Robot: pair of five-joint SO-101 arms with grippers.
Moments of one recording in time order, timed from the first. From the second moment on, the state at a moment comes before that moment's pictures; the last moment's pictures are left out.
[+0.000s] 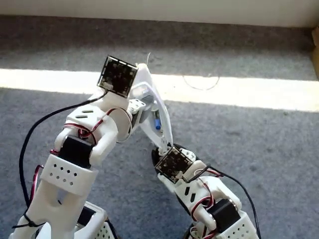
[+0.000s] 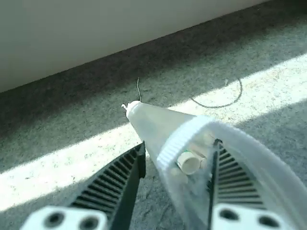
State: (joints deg) left arm 18.9 -45.6 37.8 48.8 -0.8; right arm -36.2 -103.9 87.1 48.9 24.7
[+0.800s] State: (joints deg) left arm 29.1 -45.5 36.1 48.9 -6.6; right arm -39.6 -103.9 87.4 48.9 28.3
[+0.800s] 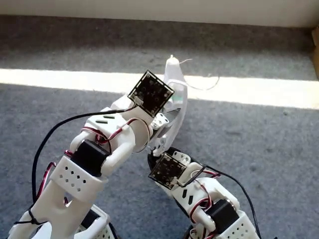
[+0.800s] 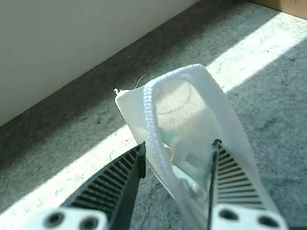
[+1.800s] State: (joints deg) left arm 32.8 -45.4 36.1 49.0 -0.1; right arm -39.6 -103.9 87.4 48.9 28.6
